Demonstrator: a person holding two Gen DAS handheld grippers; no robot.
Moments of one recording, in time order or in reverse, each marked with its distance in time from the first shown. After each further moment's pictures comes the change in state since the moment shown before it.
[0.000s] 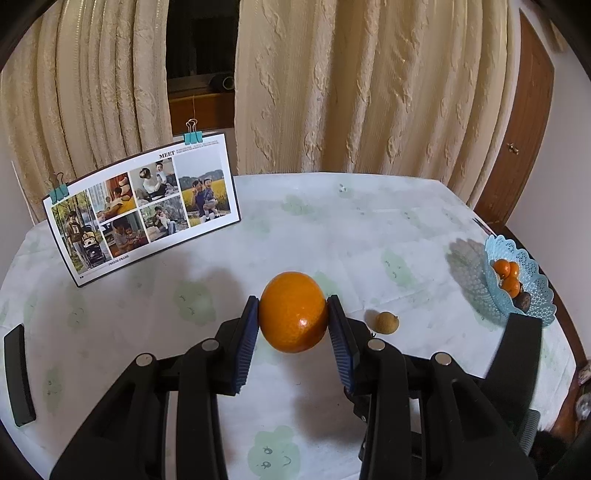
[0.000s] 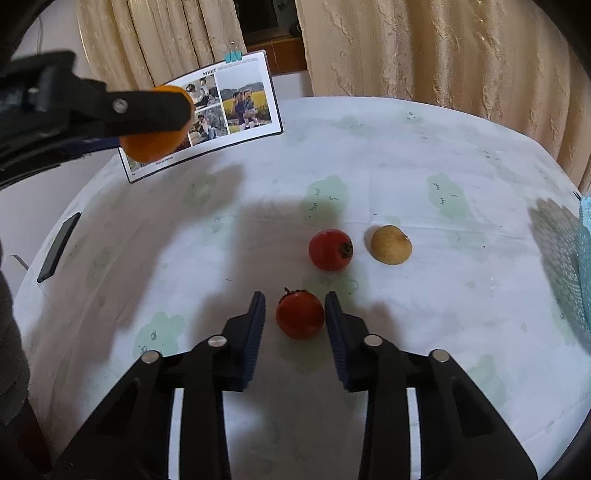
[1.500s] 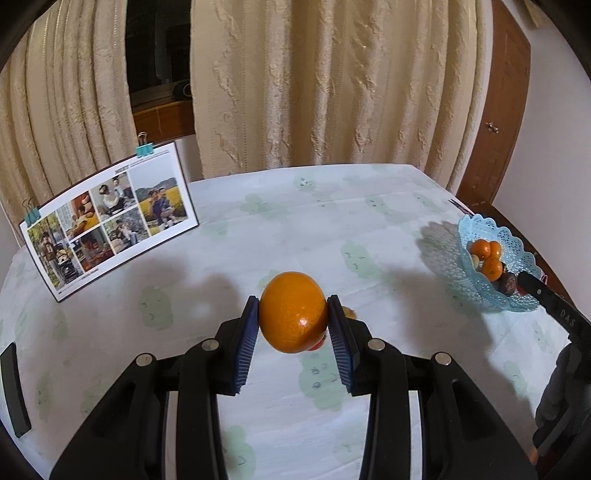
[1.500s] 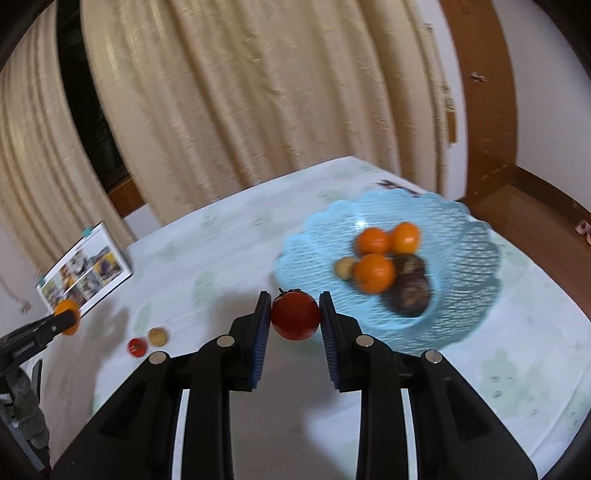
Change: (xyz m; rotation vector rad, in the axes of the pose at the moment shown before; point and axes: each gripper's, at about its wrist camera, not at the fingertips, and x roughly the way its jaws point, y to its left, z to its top) left arm 0.006 -0.052 -0.003 0.096 0.011 -0.047; right arm -0.163 -0.199 -0.039 0.461 -0.342 -0.293
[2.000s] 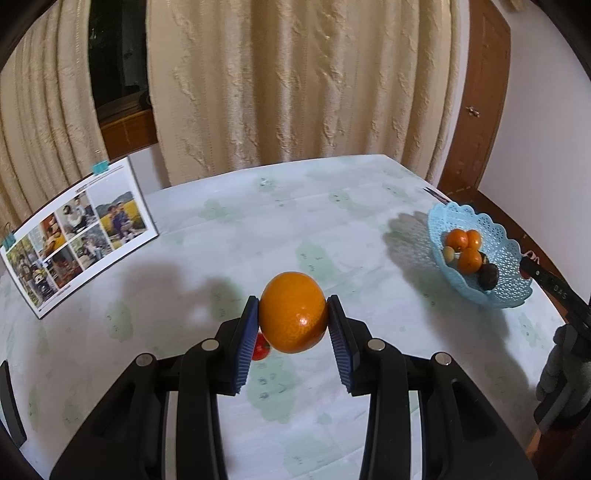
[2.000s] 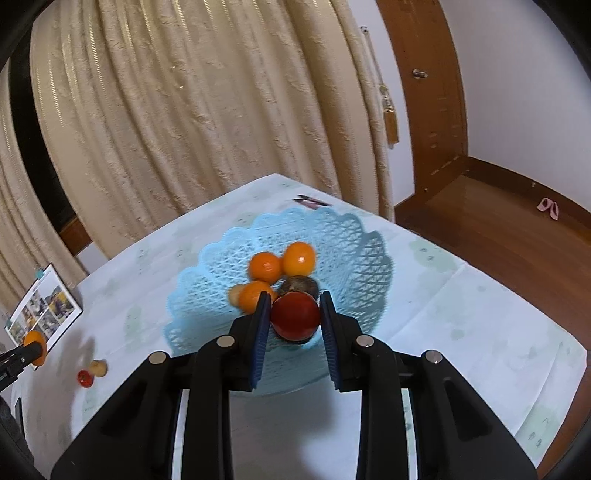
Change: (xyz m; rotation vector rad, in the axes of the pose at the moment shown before) left arm 0.012 -0.053 0.009 0.067 0.017 -0.042; right arm -0.004 -0.075 0.008 0.104 -0.064 -0.155
